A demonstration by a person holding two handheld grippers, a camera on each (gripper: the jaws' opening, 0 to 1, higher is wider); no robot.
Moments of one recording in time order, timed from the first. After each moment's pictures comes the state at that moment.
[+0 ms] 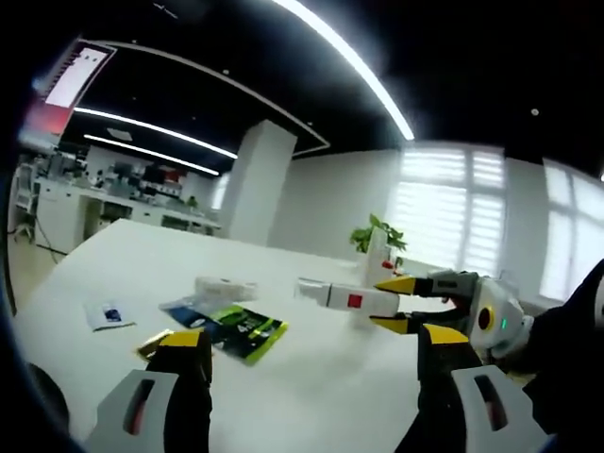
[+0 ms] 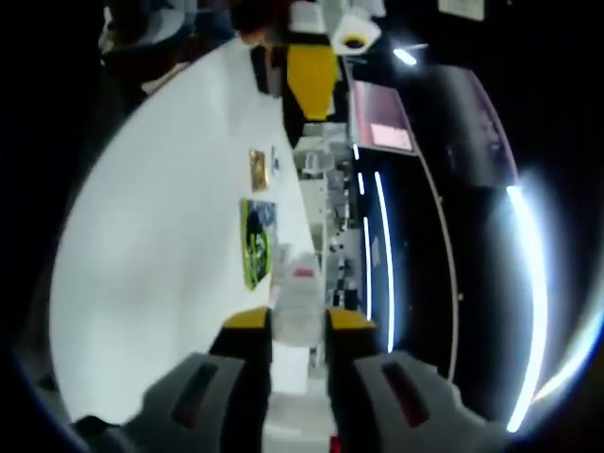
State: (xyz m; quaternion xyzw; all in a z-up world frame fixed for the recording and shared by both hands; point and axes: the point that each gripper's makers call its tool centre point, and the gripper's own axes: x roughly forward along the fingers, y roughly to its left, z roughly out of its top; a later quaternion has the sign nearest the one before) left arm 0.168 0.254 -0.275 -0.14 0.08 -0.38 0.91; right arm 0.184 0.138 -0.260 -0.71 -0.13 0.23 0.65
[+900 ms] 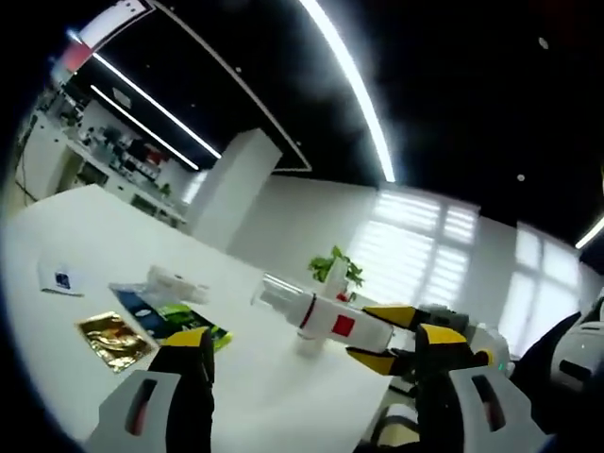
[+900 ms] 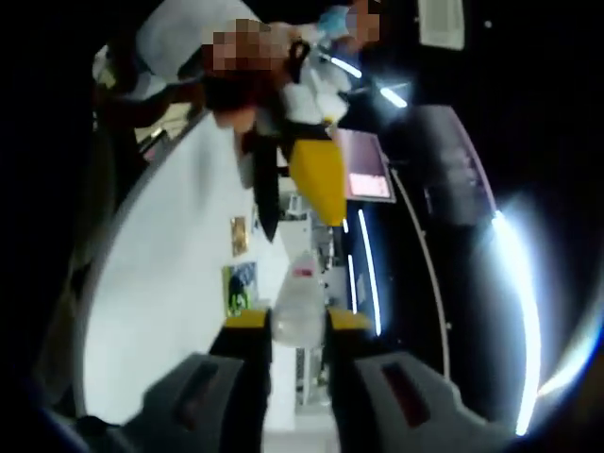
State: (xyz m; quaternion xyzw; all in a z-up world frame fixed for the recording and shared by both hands) left arm 0.142 0.225 -0.249 -0.27 0.06 -0.46 0.84; right arm 0.133 0.187 -0.231 -0.68 -0.23 0.27 0.65
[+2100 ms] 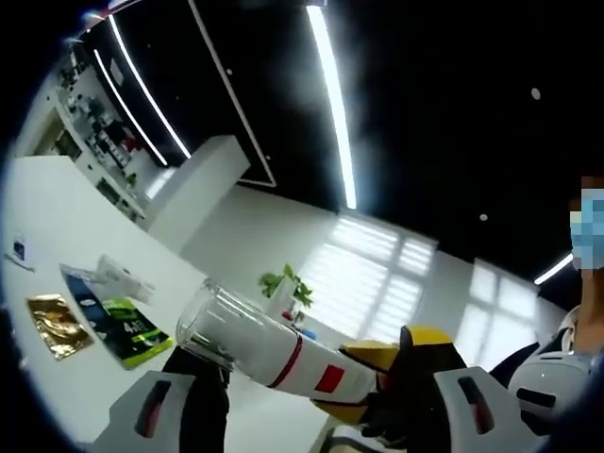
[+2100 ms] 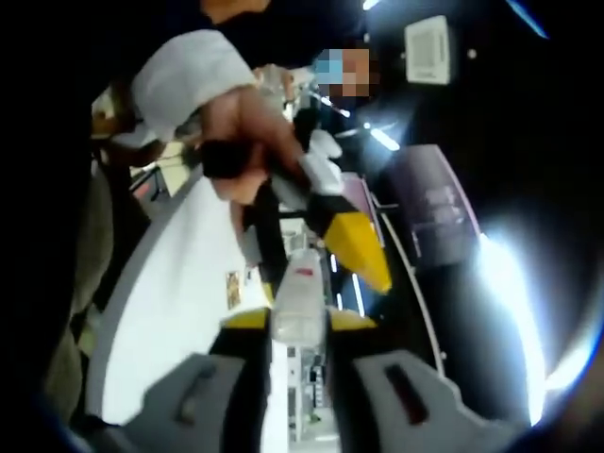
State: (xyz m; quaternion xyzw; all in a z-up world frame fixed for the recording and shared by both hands) left arm 0.126 0.212 -0.222 -0.33 0.02 -0.53 0.78; right arm 0.099 0.221 -0.232 -0.64 -0.30 0.31 0.64
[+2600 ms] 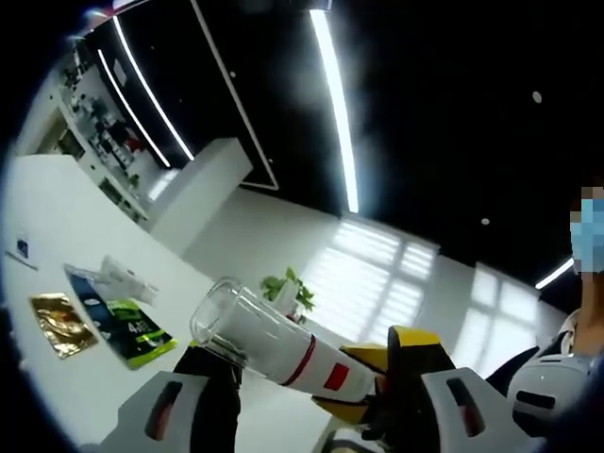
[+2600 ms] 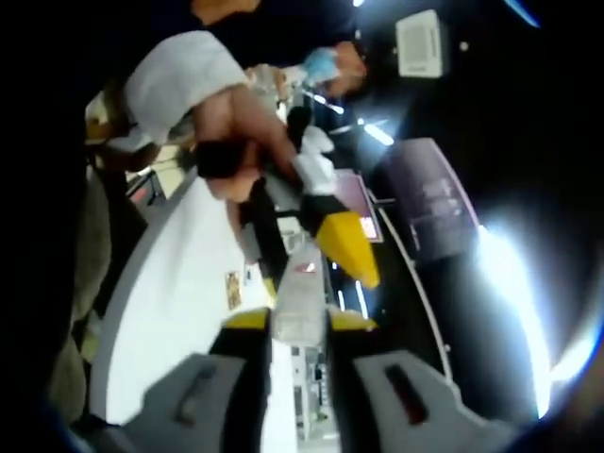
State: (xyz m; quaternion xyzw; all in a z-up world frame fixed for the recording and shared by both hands) left arm 0.128 0.216 -0.222 -0.34 0.02 -0.53 0.78; right arm 0.102 0.219 -0.231 -0.62 -0.30 0.31 0.65
